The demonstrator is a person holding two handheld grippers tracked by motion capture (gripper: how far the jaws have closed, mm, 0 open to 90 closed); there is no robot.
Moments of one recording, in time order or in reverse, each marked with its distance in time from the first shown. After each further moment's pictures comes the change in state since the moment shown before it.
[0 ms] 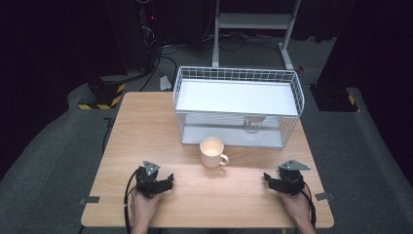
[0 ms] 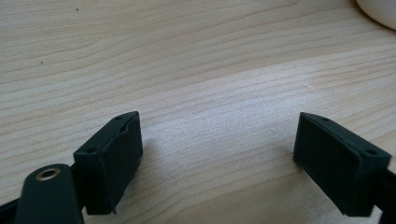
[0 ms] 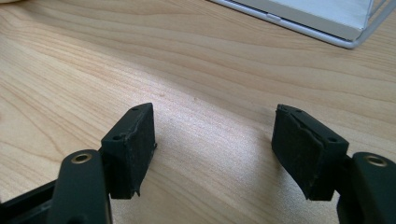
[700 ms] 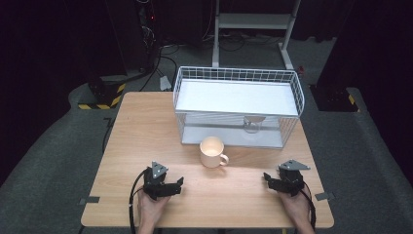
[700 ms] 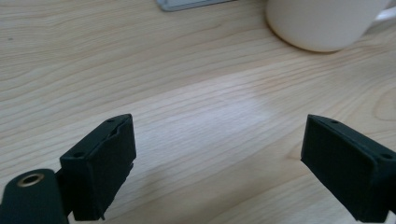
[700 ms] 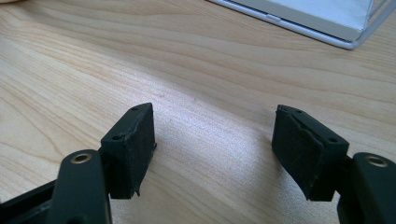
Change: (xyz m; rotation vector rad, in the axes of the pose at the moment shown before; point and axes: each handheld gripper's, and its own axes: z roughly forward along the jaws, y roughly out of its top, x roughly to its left) left arm -0.033 0.013 -0.014 -0.030 -0.140 0.050; right arm 0.000 0.000 0.000 0.000 -0.002 -0.007
